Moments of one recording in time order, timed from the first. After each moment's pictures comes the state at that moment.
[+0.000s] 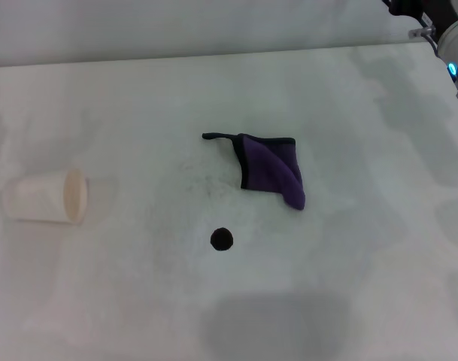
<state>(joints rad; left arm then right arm) -0.47 -2.08 1.05 0.17 -2.81 -1.09 2.55 0.69 2.03 2.05 0.18 -0.30 0.78 -2.87</state>
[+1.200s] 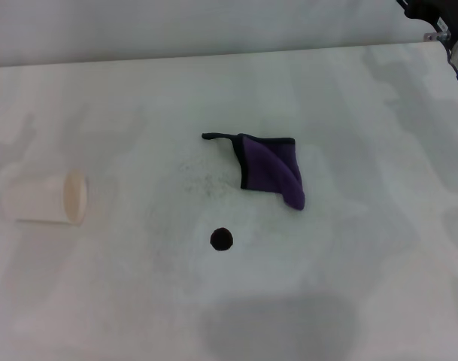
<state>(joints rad) -0.43 -2.03 1.10 0.22 -2.64 -1.24 2.37 0.66 2.03 2.05 0.18 -0.25 0.80 -2.81</state>
